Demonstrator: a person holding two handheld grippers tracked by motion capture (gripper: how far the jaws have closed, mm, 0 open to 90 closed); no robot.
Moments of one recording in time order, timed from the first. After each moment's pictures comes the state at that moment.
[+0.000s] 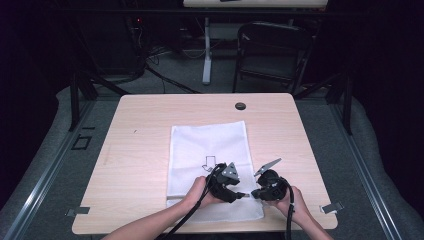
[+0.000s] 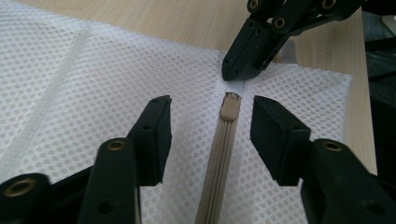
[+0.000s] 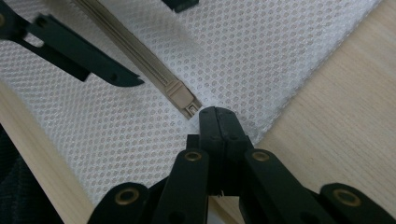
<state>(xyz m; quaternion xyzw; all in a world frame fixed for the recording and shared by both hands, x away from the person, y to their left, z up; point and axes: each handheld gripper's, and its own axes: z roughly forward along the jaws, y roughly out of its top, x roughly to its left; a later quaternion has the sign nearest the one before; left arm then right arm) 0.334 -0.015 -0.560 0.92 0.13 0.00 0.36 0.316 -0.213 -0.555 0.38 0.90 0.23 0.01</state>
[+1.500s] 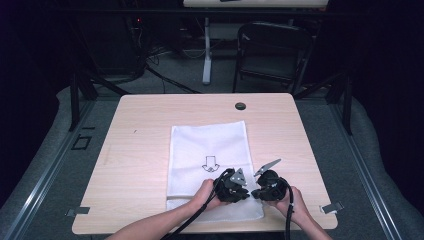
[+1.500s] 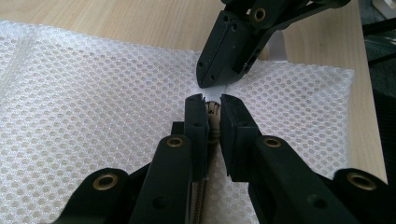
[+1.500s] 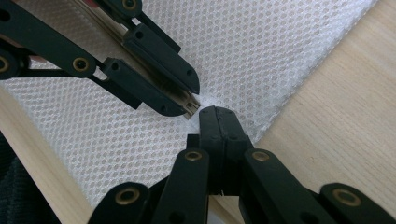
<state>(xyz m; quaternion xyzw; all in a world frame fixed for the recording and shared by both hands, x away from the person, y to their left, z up) 0.329 -0.032 -0.571 0.93 0.10 -0.01 0.35 0.315 -0.212 -0.556 0.38 0.89 0.23 0.01</state>
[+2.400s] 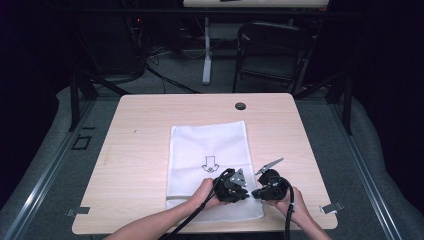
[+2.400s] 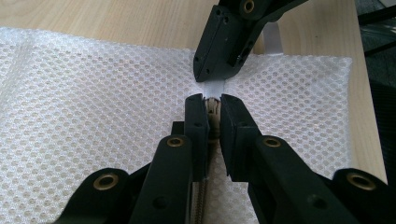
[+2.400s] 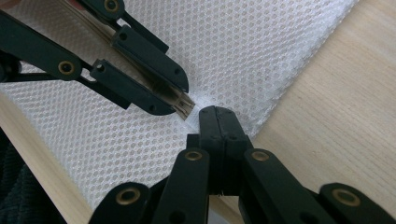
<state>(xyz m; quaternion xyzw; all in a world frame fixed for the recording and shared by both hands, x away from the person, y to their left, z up) 0.329 -0.031 -0.569 0.93 0.08 -0.01 0.35 0.316 -0.215 -0.557 0.41 0.88 0.24 0.00</state>
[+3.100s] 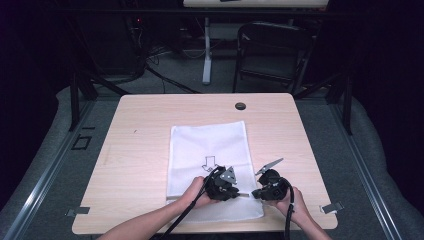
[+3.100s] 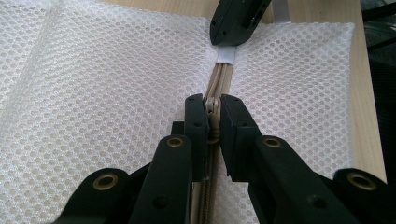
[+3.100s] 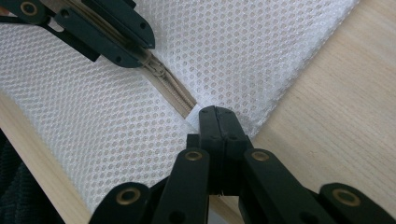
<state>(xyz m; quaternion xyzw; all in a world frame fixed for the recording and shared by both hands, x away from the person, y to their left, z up) 0.335 -0.004 -0.565 0.94 0.09 -0.01 0.34 0.316 -0.216 -0.556 0.40 0.89 0.23 0.00</state>
